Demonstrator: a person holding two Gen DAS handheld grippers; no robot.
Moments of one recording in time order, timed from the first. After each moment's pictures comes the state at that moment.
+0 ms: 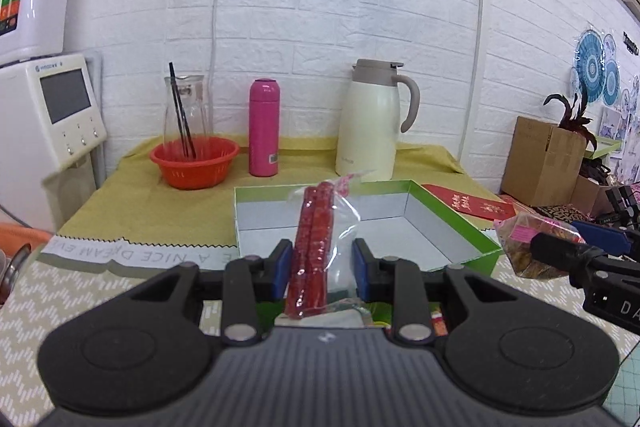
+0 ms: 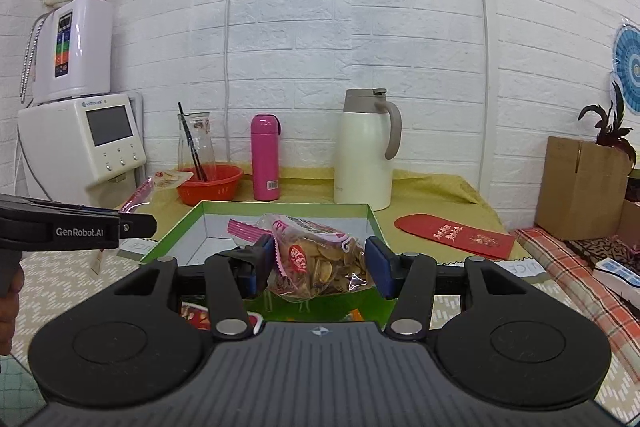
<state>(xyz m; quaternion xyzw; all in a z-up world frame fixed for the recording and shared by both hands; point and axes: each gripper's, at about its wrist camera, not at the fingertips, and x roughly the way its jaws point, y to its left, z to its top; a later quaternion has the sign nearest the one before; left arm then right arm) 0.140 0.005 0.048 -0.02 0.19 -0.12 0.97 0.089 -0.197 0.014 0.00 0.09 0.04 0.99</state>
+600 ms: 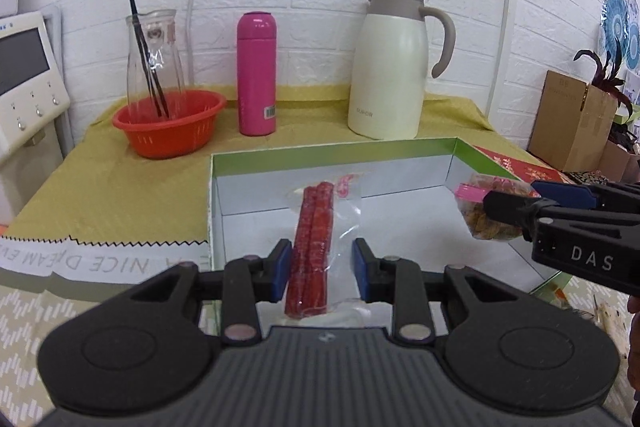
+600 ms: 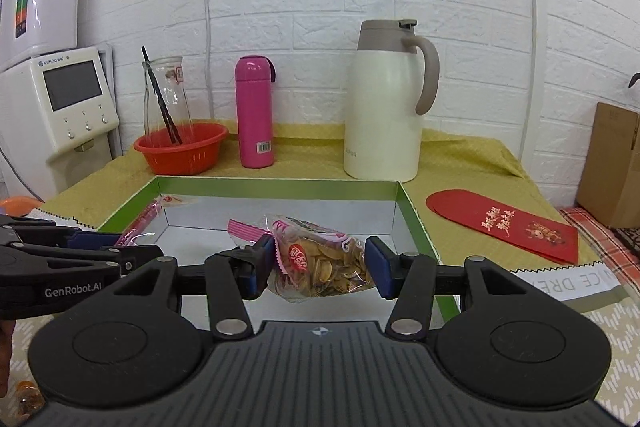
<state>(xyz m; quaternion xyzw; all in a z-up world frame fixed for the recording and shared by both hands) 0.258 -0.003 -0.003 0.00 0.26 -0.13 0.96 0.231 -0.184 -0.015 -0.01 0.17 0.05 0.98</state>
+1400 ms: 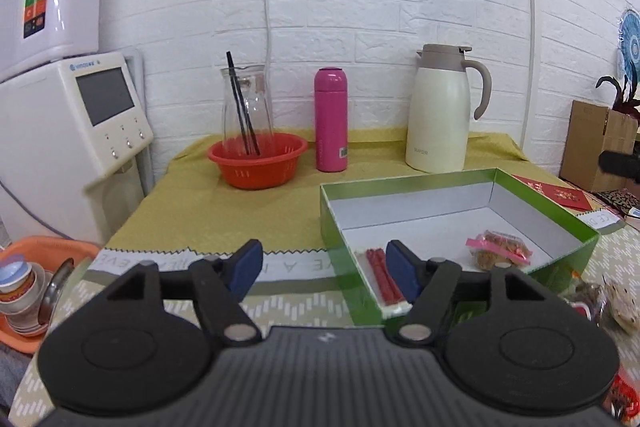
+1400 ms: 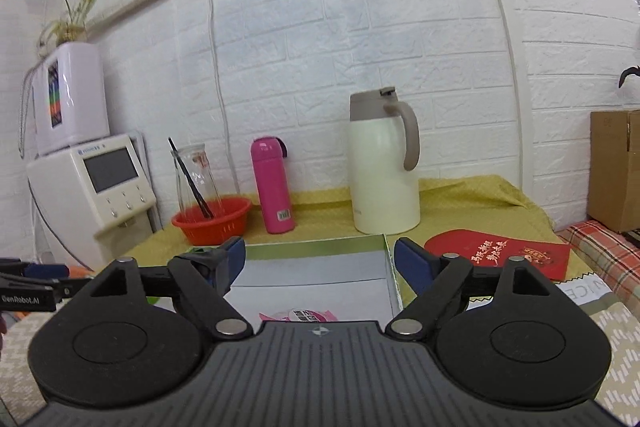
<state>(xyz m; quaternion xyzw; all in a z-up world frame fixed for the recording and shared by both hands) 0.167 0.071 0.027 0.02 0.19 -0.07 0.98 0.158 -0.259 0.014 0.08 0.07 0.11 0.99</state>
